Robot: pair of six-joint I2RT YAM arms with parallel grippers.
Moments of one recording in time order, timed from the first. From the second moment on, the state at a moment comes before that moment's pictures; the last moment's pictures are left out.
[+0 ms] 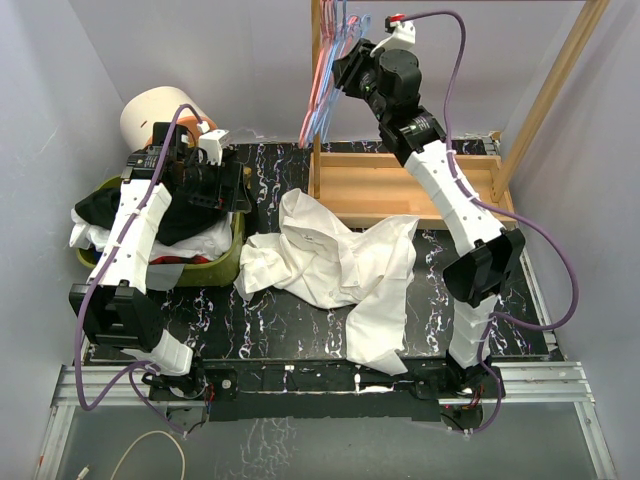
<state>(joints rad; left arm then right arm) -0.07 1.54 1.61 -1.04 0.51 0.15 0.44 1.93 2.18 -0.17 0.09 0.49</state>
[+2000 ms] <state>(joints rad) -0.30 1.55 1.58 -1.01 0.51 0.21 0.48 1.41 1.69 -0.22 0.26 0.36</state>
